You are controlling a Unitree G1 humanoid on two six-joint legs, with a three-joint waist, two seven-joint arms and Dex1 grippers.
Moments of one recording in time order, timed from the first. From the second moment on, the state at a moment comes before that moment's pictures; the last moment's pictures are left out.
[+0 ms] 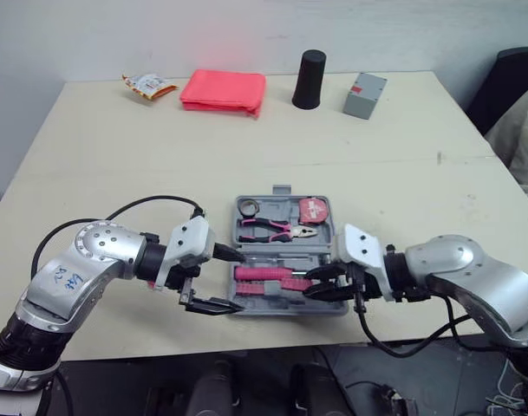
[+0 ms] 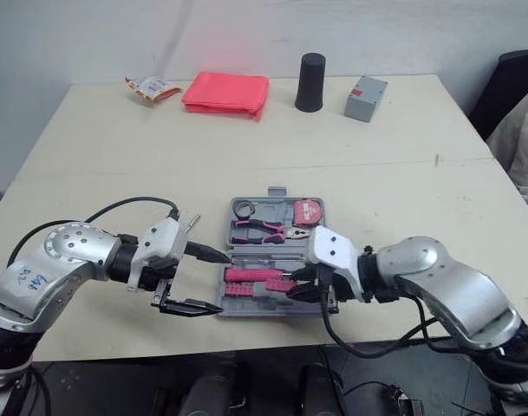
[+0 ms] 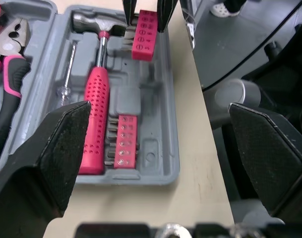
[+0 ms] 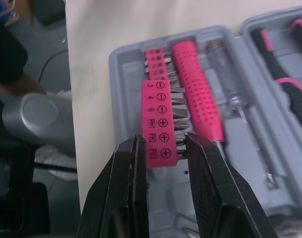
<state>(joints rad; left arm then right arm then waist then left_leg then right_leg) -0.35 0.92 -0.12 -0.45 -0.51 0.60 -1.15 -0.46 -0.90 0.30 -0.56 0.52 0.84 1.00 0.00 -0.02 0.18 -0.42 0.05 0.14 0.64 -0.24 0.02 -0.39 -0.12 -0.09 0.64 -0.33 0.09</state>
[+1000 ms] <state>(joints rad) -0.31 0.91 -0.12 -0.54 -0.48 0.59 -1.06 -0.56 -0.84 0.45 -0.32 0.22 0.59 1.19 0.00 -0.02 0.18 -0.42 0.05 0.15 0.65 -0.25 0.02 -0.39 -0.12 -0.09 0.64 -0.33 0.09</state>
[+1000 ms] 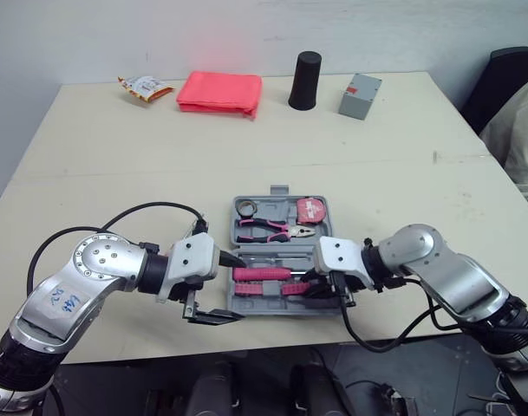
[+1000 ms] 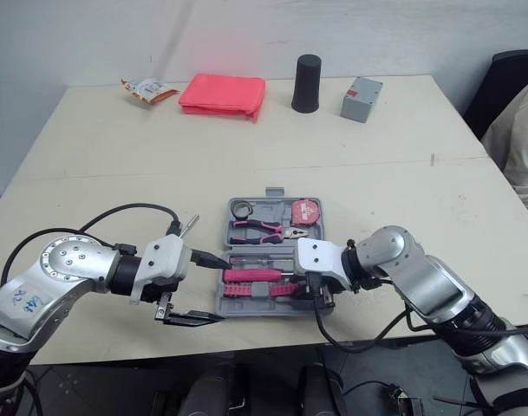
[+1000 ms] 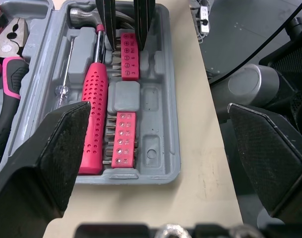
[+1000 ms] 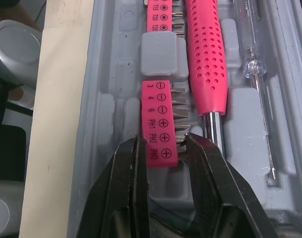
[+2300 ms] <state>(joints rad) -0.39 0.88 -0.13 -0.53 -0.47 0.60 -1.07 -0.33 -0.67 0.23 -0.08 0.32 0.17 1.26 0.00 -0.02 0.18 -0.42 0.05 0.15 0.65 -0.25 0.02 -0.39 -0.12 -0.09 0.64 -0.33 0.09</state>
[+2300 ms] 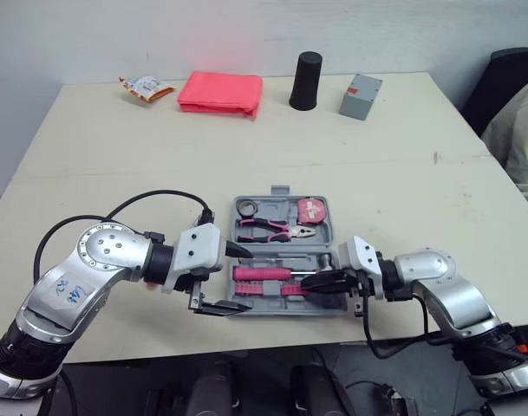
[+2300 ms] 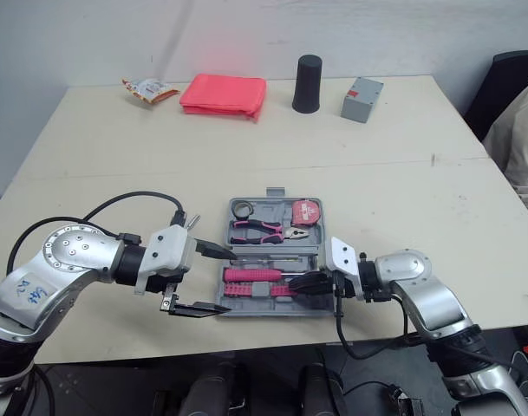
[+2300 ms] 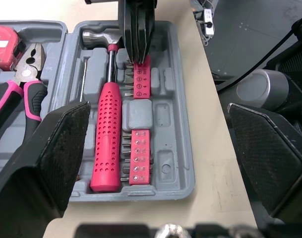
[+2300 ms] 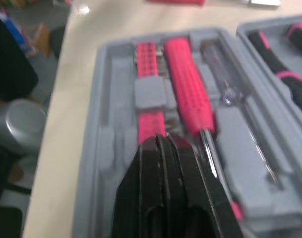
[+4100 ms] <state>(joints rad) 0.10 0.65 0.24 -0.49 -0.41 0.78 -0.43 -0.32 -0.99 -0.30 -0.52 1.03 0.81 1.11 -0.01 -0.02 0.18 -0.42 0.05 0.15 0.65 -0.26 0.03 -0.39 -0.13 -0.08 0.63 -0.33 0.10</state>
